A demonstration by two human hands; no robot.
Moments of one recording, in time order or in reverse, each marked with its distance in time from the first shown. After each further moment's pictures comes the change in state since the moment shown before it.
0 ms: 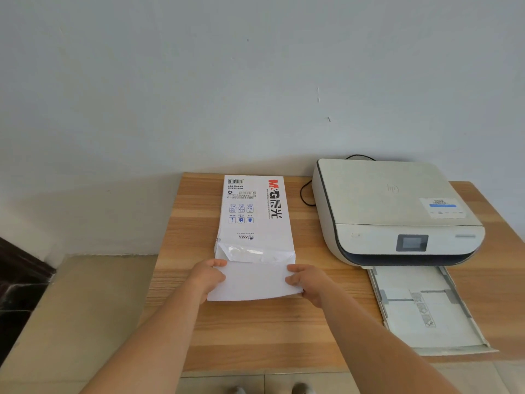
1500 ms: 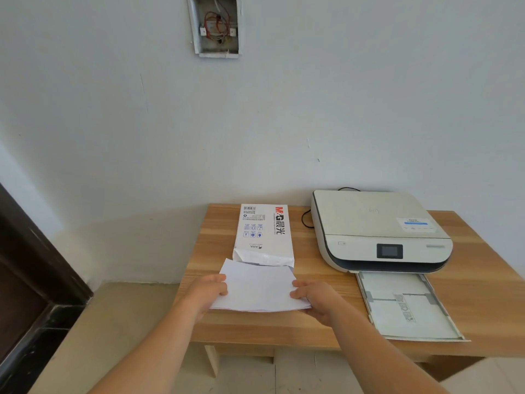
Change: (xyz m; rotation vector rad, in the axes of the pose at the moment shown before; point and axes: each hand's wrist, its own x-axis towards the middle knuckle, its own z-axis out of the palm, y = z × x) left_hand -0.177 -0.042 -0.026 -0.055 0.056 0.207; right_hand -0.180 0.043 -0.011 0.068 -0.092 -0.188
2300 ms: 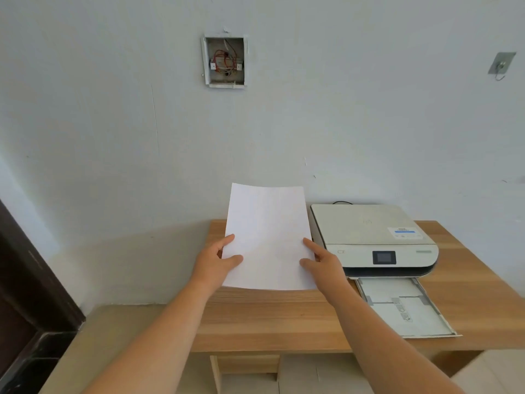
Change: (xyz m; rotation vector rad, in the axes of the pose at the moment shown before) left_hand -0.048 0.066 -0.040 0.098 0.065 0.552; right_hand -0.063 -0.046 0.040 -0.209 0.278 -0.533
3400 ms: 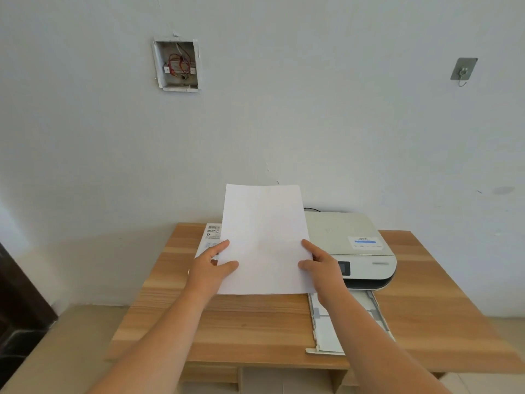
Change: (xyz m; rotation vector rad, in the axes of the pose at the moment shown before) left_hand -0.017 0.057 0.184 -0.149 0.117 -0.037; right_hand 0.048 0.038 -0.177 0.269 0.002 0.098
